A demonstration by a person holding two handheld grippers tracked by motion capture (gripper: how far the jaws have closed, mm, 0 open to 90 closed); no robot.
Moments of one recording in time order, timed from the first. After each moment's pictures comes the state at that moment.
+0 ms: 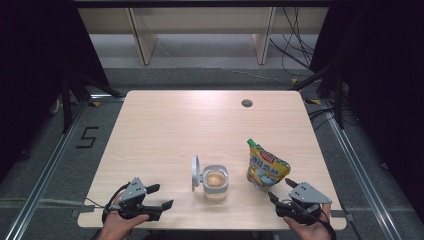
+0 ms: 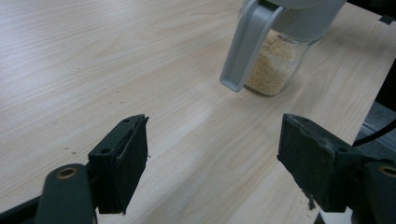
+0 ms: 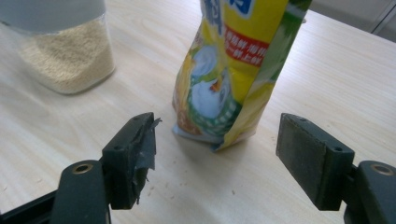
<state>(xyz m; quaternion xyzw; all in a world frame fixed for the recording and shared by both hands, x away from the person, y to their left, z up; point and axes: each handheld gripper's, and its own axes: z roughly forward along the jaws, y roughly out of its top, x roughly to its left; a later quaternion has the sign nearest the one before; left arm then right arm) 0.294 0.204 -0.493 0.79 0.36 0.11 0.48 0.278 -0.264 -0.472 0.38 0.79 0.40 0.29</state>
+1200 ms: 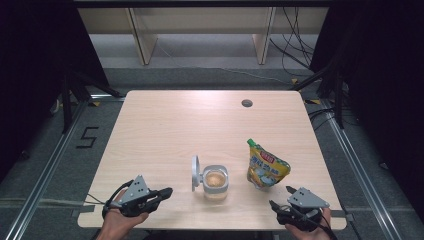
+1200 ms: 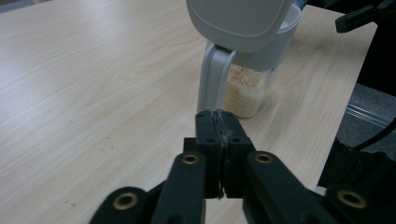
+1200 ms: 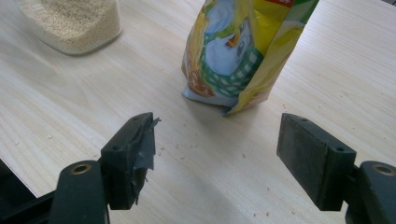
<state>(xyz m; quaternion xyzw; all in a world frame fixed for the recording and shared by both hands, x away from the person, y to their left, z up) 0.290 0.192 -0.464 0.81 0.29 0.14 0.50 0.267 -0.265 -0.479 0.39 0.81 0.36 0.25</state>
